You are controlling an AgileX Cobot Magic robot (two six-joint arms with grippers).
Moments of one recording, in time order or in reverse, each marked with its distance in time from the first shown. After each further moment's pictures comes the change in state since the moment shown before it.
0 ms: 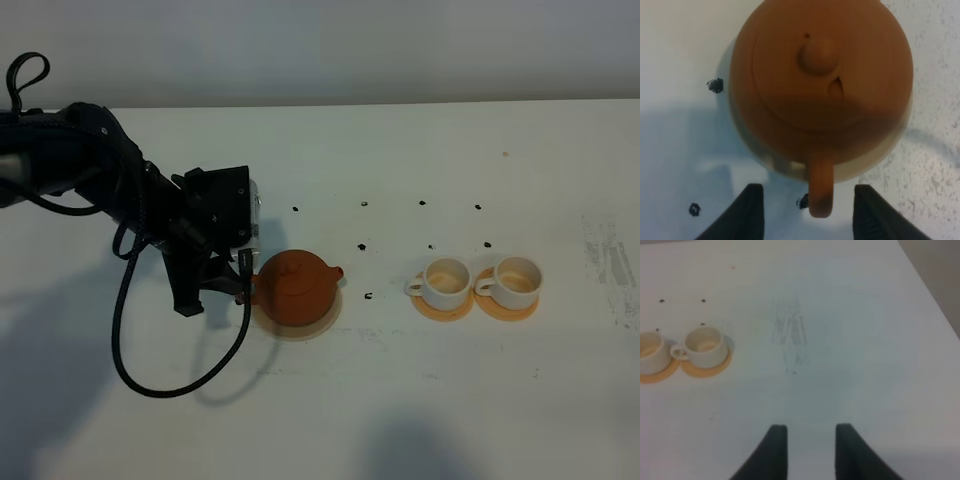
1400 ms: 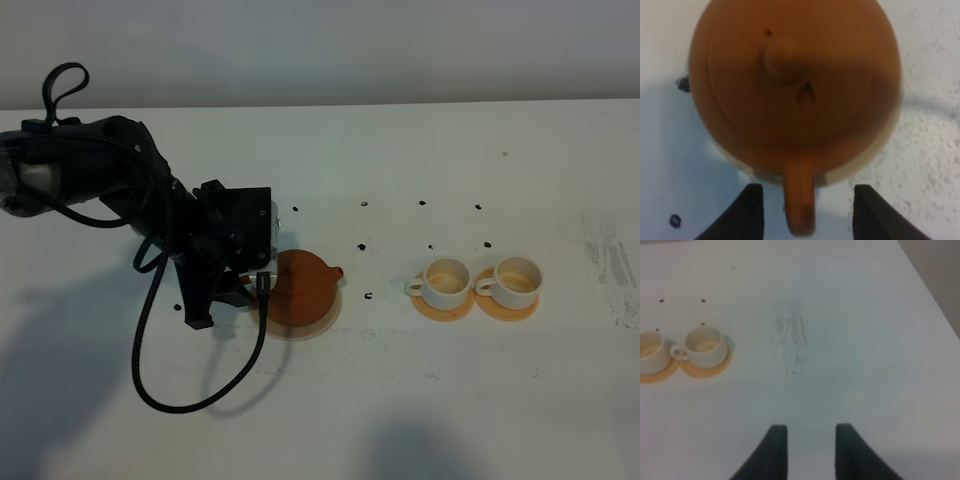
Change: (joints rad) left arm -0.066 0.019 0.000 0.110 -0.043 -0.066; right arm 0.000 0.000 0.000 0.000 0.000 0.000
